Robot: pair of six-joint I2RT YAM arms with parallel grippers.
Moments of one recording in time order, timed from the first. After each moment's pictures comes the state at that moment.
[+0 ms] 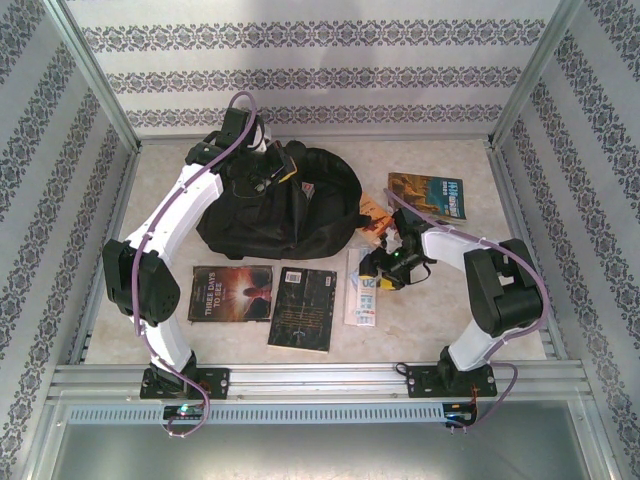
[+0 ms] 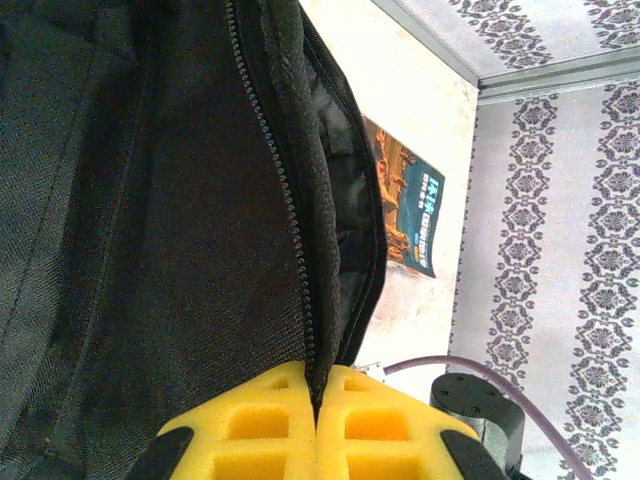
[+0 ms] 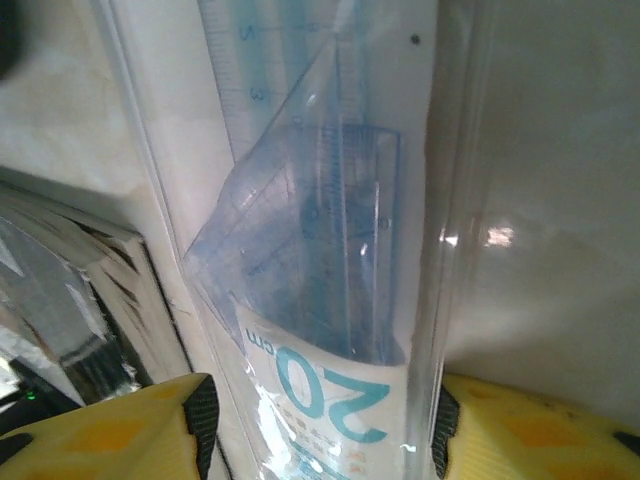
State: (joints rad) left arm -0.32 1.78 1.74 -0.74 0.42 -0.85; right arm 0.27 1.66 0.85 -0.59 -0.62 0.50
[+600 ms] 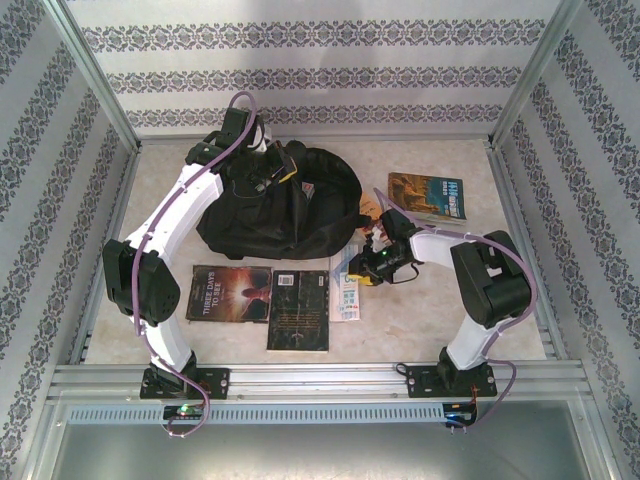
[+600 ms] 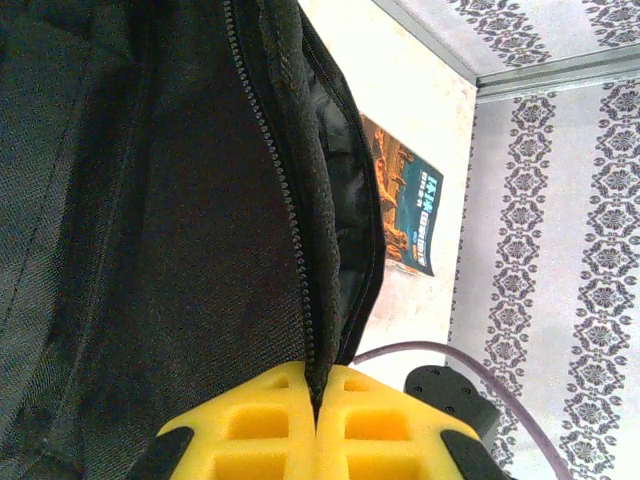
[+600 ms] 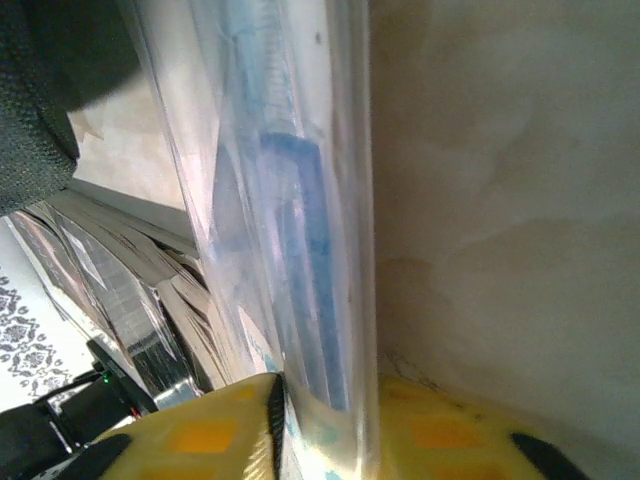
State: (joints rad) left arm -0.32 1.78 1.74 -0.74 0.43 -0.85; right arm 0.34 1.73 0.84 -0.40 -0.73 0.62
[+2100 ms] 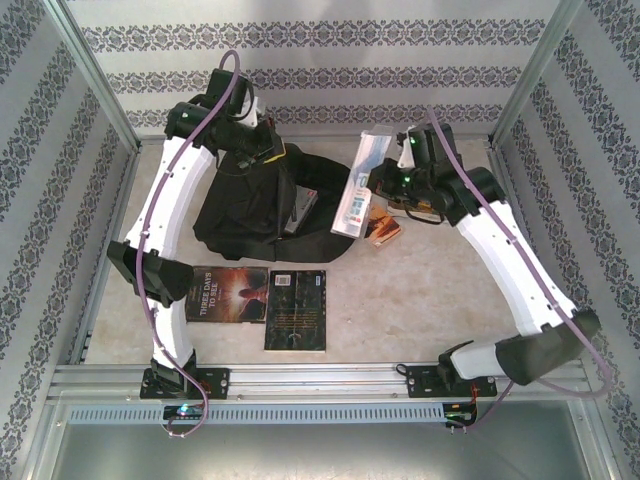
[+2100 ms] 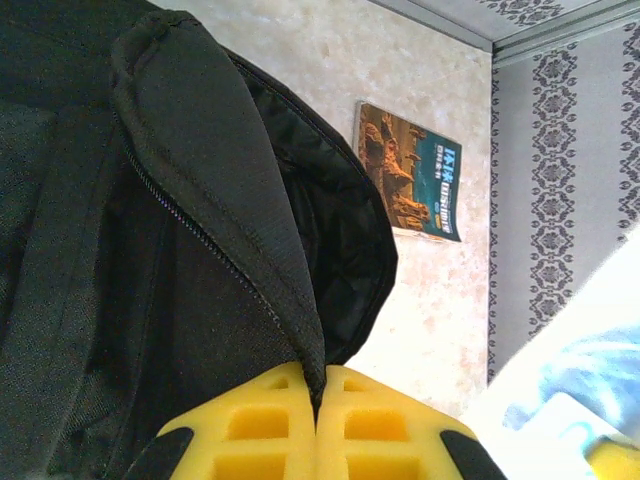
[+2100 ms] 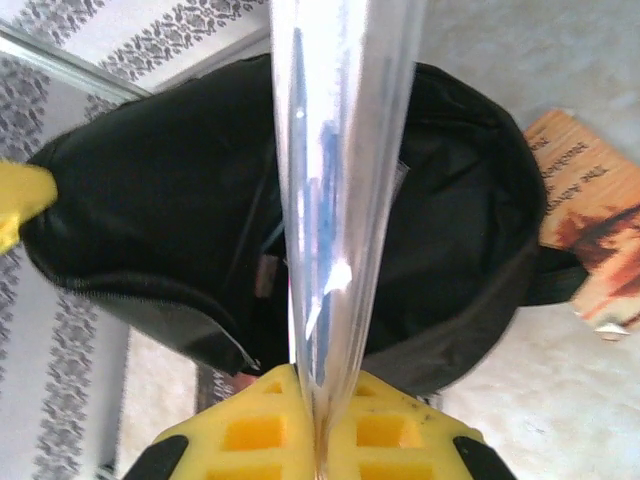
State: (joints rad) left arm -0.29 1.94 2.35 -1.29 0.40 -0.62; right arm 0.40 1.40 1.58 -0.88 -0.26 0.72
